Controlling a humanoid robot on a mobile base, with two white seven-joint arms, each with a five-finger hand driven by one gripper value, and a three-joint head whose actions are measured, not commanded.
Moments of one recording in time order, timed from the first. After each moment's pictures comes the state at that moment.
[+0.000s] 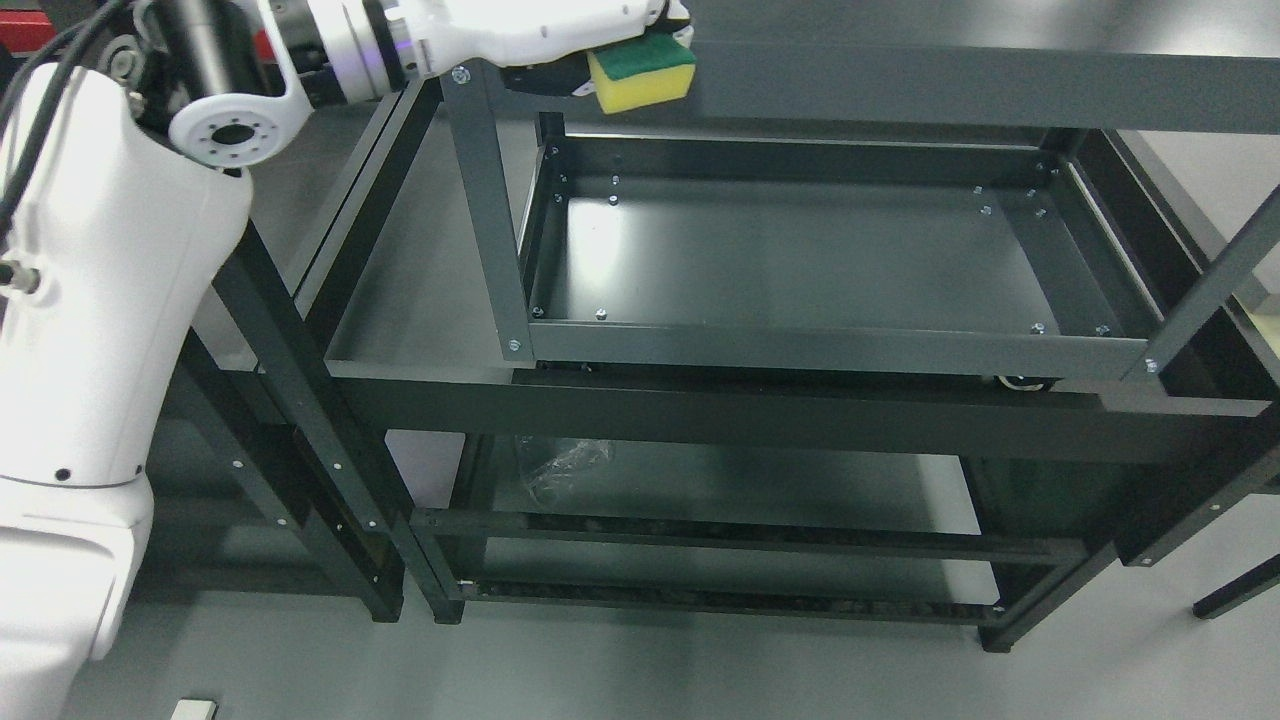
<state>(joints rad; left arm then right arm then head) -1.28 0.34 -0.39 -1.29 -0.74 -0.79 -0.46 -0.08 0.00 -0.21 0.00 -0.12 0.00 -0.07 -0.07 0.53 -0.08</state>
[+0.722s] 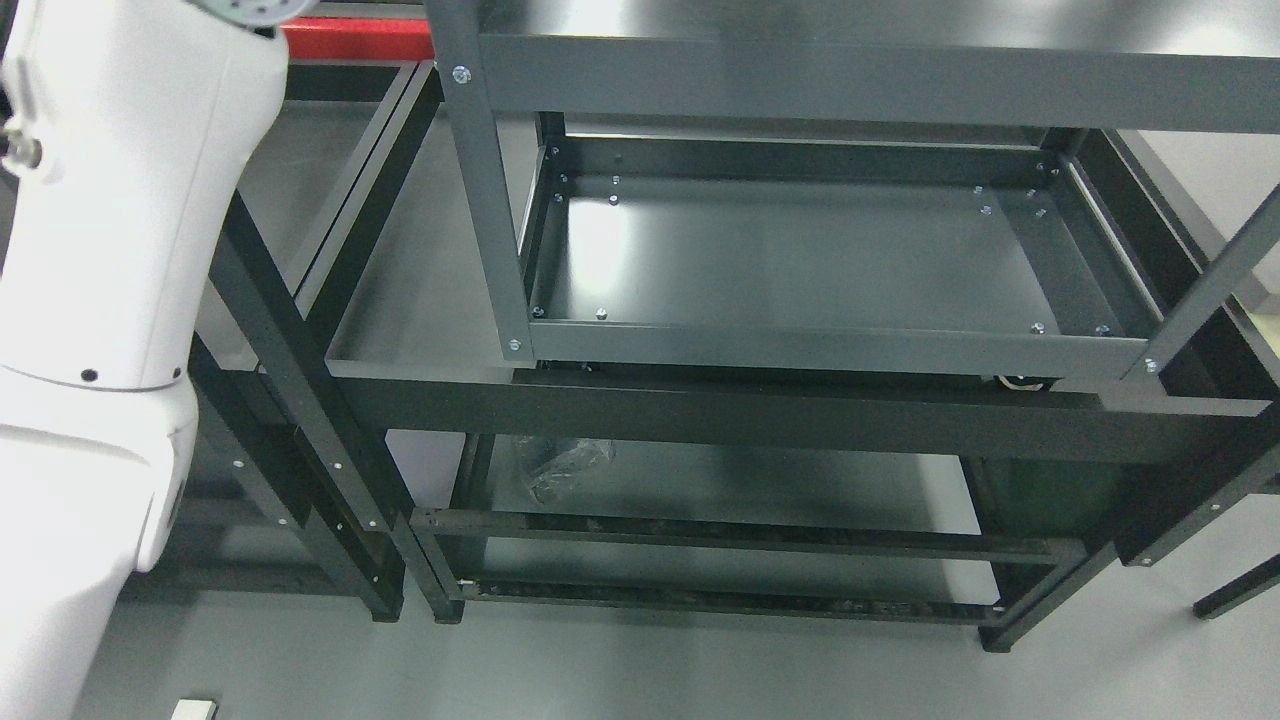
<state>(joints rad) -1.56 0.17 -0.47 -1.14 -0.73 -0.79 -0.34 -0.08 0.00 -0.21 0.00 -0.12 0.00 -0.07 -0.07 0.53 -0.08</state>
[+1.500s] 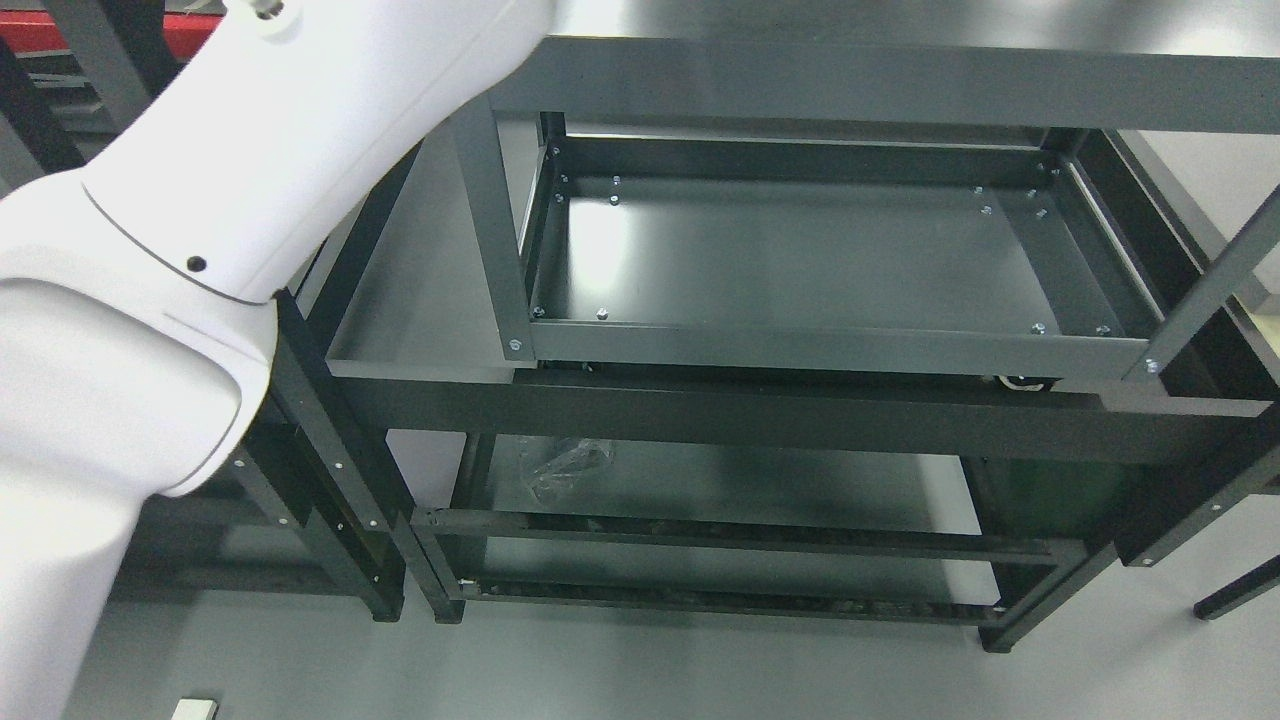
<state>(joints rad) -1.80 0.04 -1.02 -1.00 -0.45 -0.46 -0.06 -0.08 0.00 -0.21 0.00 -0.12 0.00 -0.08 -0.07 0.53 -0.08</state>
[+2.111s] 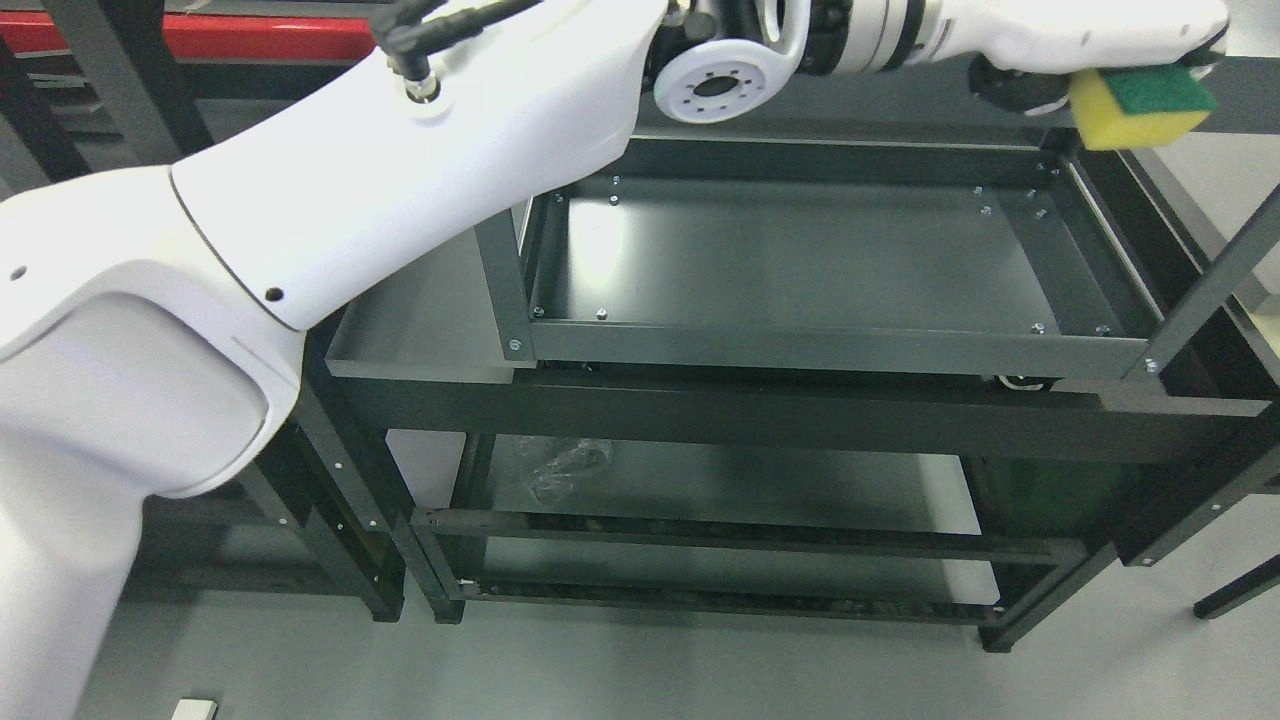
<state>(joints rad) -1.81 0.02 -1.32 -0.99 -0.42 -0.47 -0.03 -0.08 0.00 -0.21 0.00 -0.12 0.00 -0.07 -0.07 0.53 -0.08</state>
